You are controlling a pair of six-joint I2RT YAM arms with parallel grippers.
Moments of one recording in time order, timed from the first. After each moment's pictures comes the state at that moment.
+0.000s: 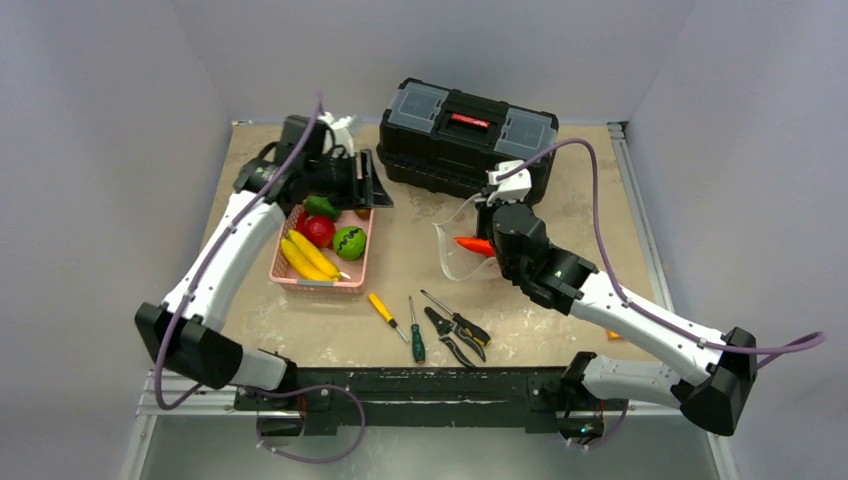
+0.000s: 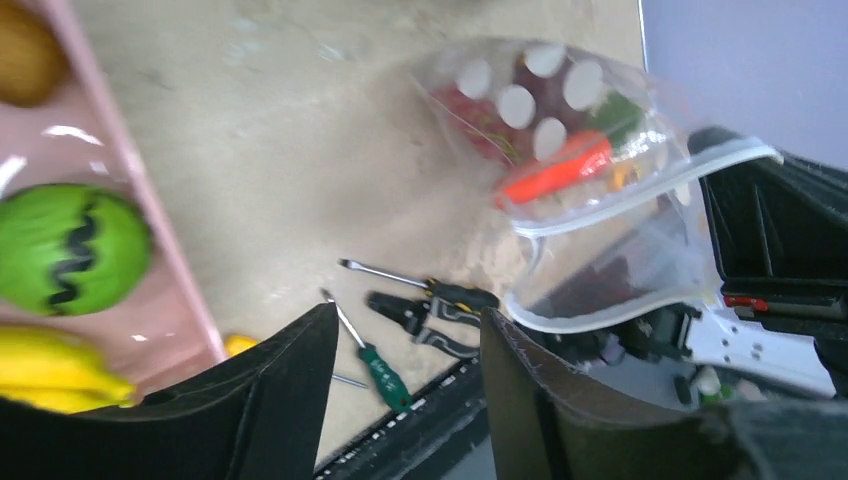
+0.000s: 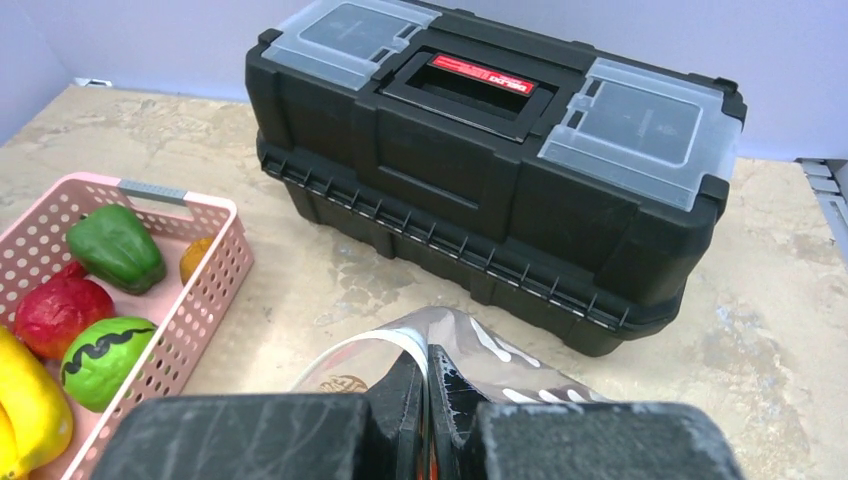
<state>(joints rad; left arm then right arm) -0.40 1.46 1.52 -0.85 0.46 -0.45 0.89 1.10 0.98 -0.11 0.73 0.18</state>
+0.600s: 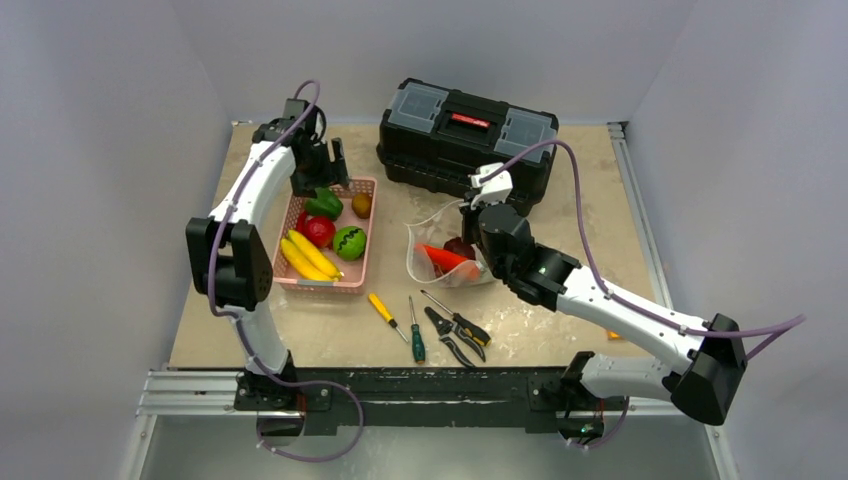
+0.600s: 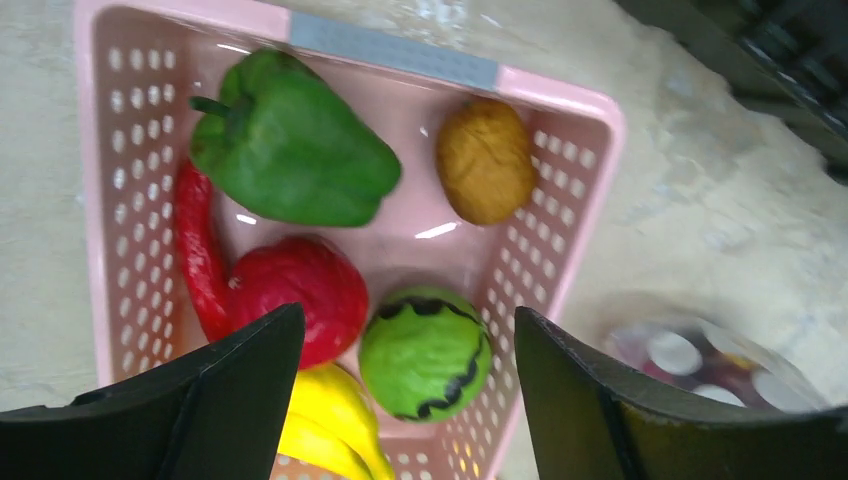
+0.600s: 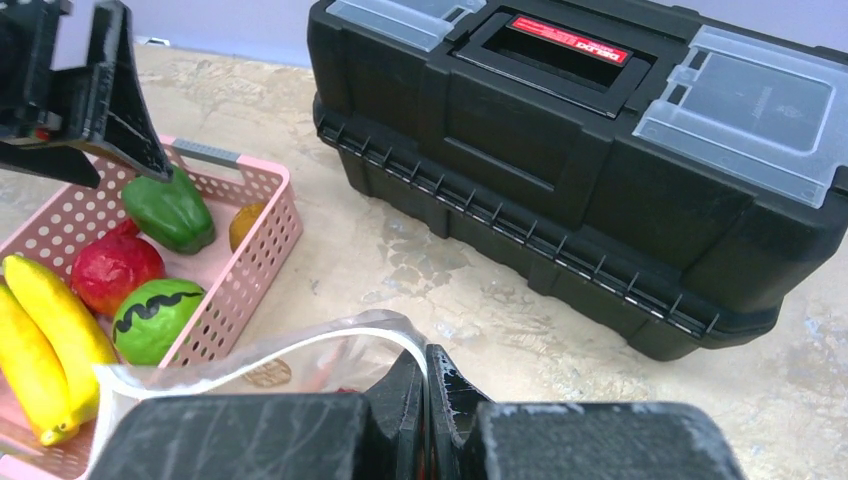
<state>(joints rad) -0.12 1.82 1.69 -0.94 0.08 -0.36 0.90 1.17 0.95 -0.05 0.61 0.21</state>
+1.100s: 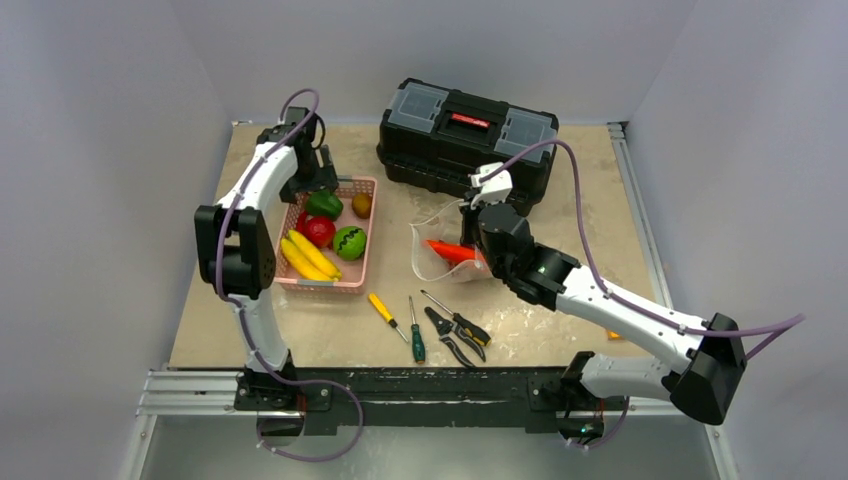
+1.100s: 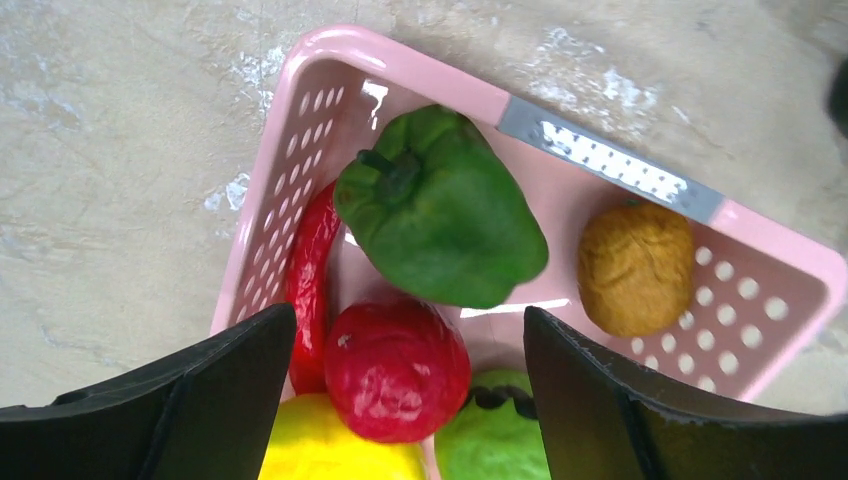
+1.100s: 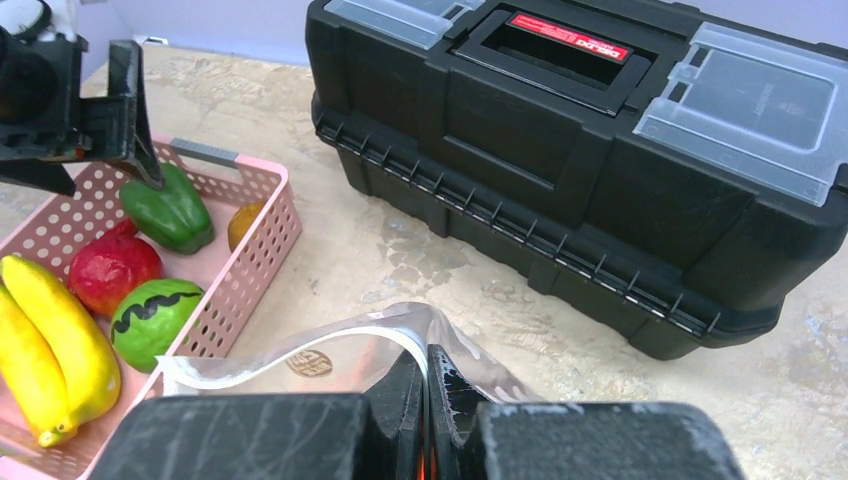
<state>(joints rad) -0.10 1.93 1.70 -0.90 -0.19 -0.41 0.90 1.17 0.95 -0.05 0.61 0.21</state>
